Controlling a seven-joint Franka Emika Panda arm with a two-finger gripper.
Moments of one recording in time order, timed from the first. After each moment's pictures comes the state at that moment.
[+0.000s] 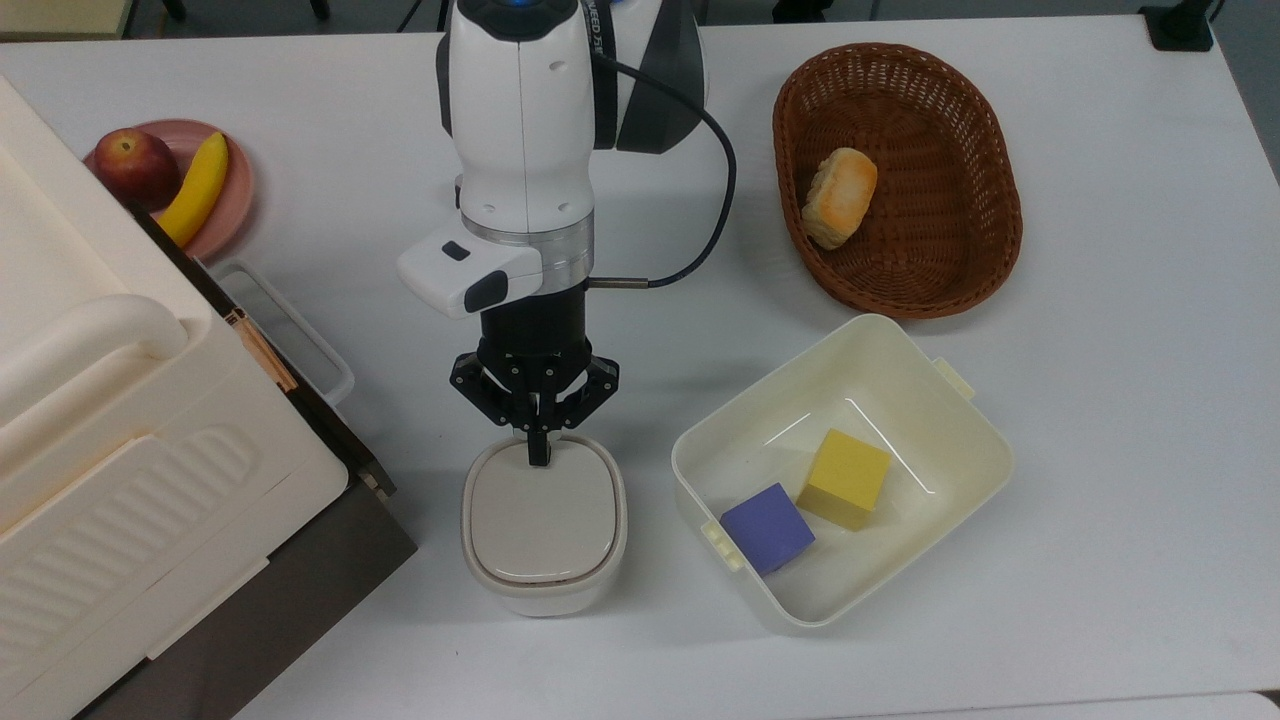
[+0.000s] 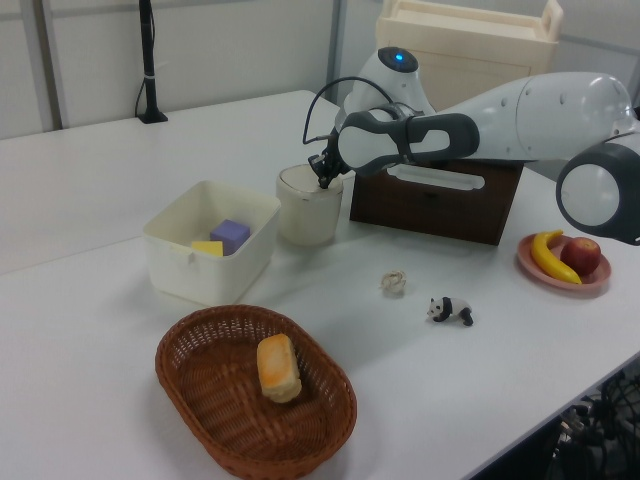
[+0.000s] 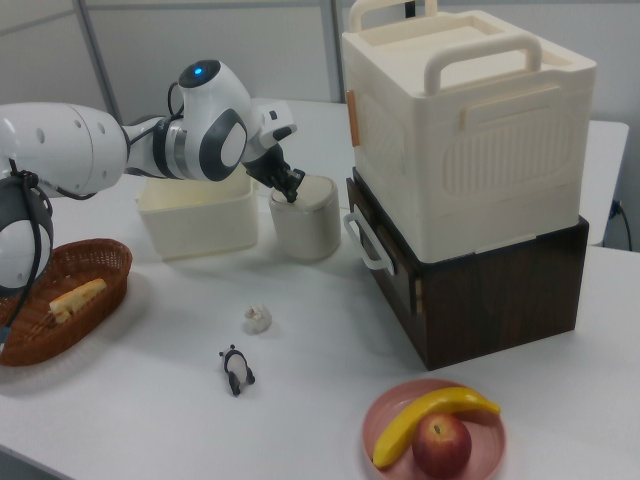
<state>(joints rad) -0.01 0.53 0.05 -1.48 -0.11 2.52 0.13</state>
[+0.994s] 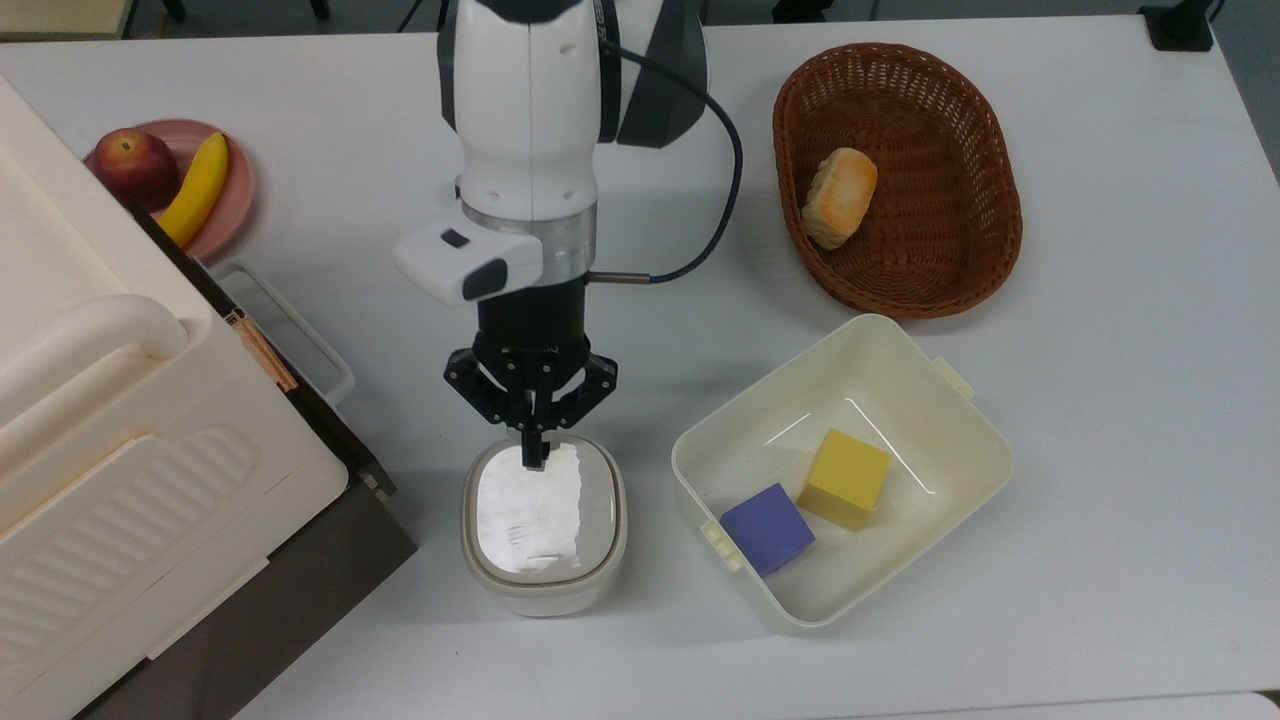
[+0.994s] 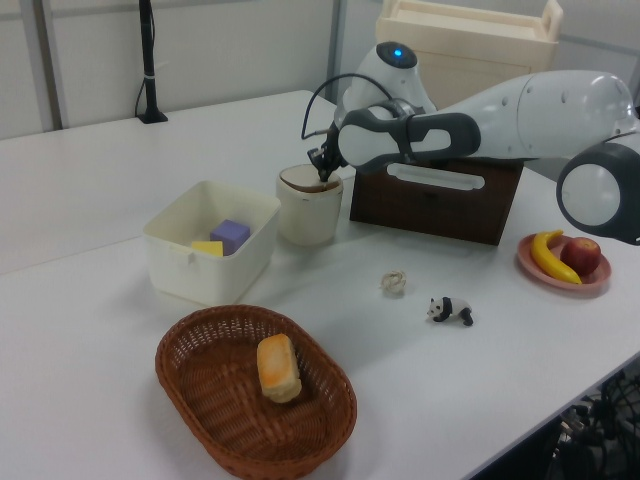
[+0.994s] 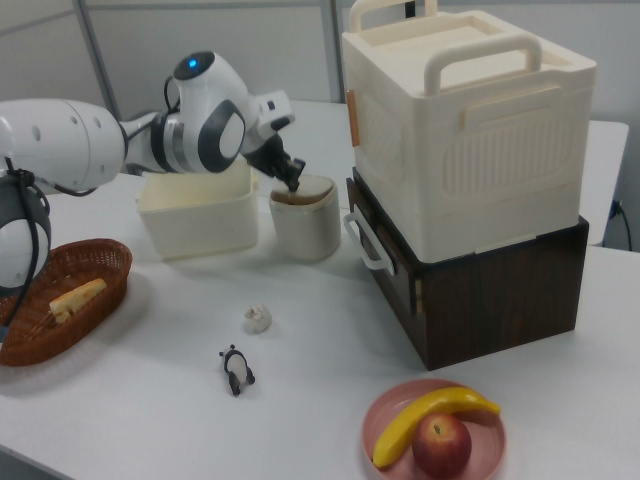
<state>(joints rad) -0.01 0.52 0.05 -1.45 -0.15 2.52 0.17</state>
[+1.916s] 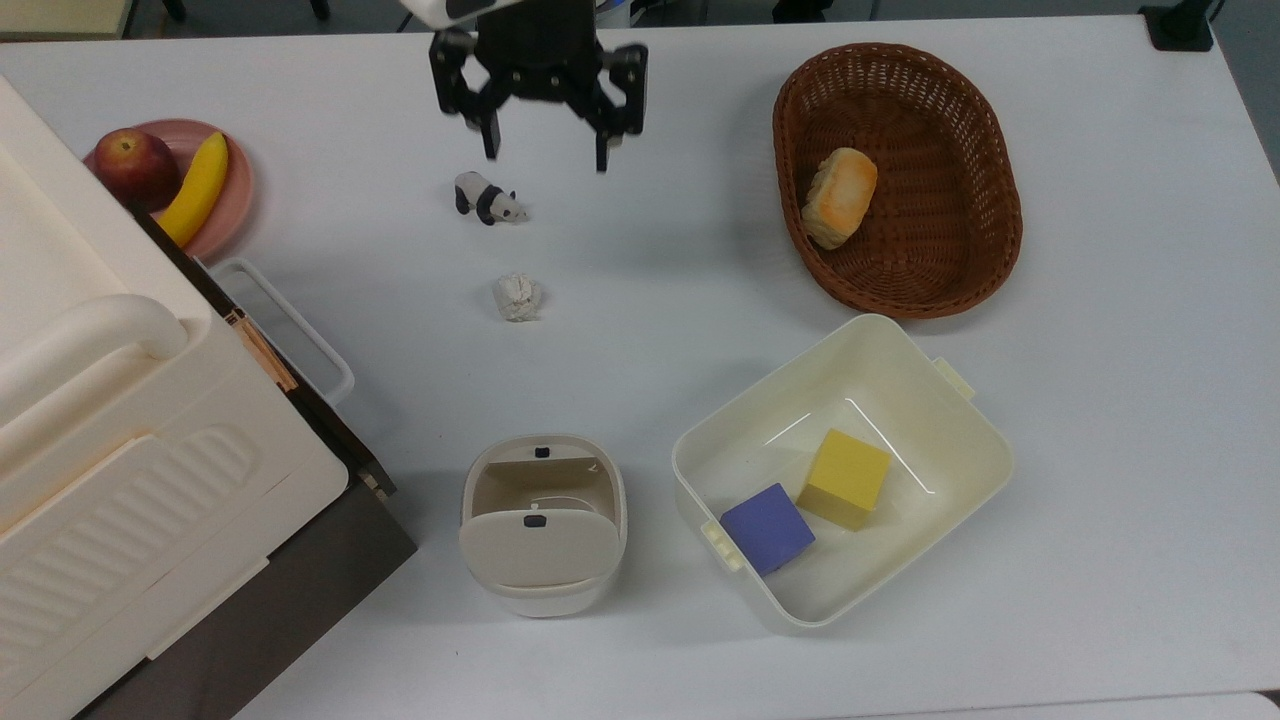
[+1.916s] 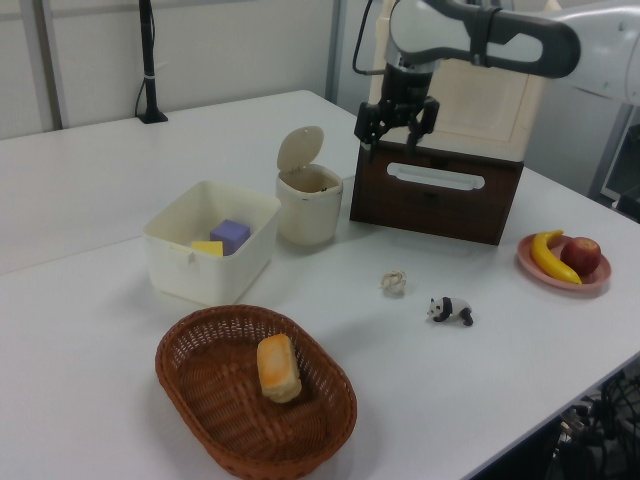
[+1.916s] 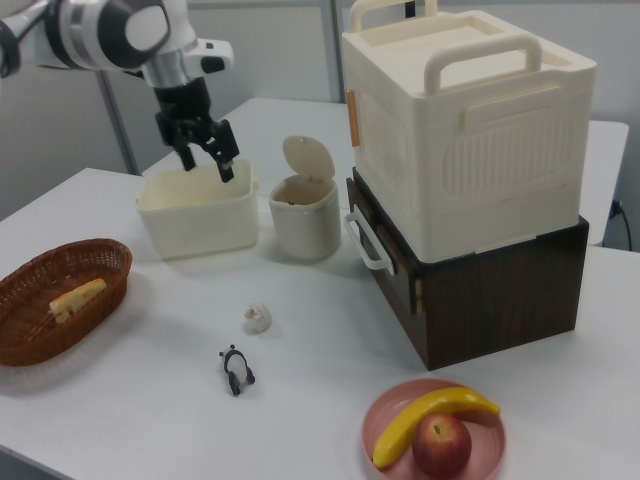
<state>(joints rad) -0.02 0.14 0.08 -1.50 -0.04 1.74 0.19</state>
